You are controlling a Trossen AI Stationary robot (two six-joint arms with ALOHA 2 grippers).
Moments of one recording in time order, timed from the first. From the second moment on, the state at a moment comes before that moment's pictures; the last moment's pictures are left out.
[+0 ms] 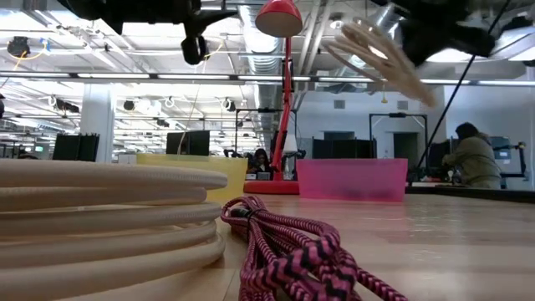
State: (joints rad) left arm 0.29 1.07 0.70 0.39 0.37 -0.71; right arm 0.29 1.28 1.11 -1.05 0.60 1.46
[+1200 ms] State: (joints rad) left arm 0.29 1.07 0.70 0.45 0.34 -1.15; right arm 0.02 1.48 1.22 -0.23 0.60 0.70
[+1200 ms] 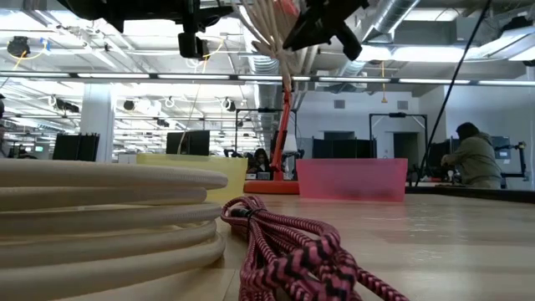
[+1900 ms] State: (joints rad) left arm 0.29 1.07 0.70 0.45 0.28 -1.10; right arm -0.02 1.49 1.22 -0.16 0.60 0.67
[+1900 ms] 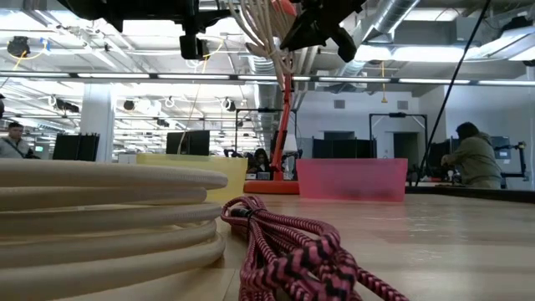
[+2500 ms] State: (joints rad) left arm 0.29 1.07 0.70 0.46 0.25 -1.05; right arm -0.05 1.49 1.22 -0.12 0.60 0.67
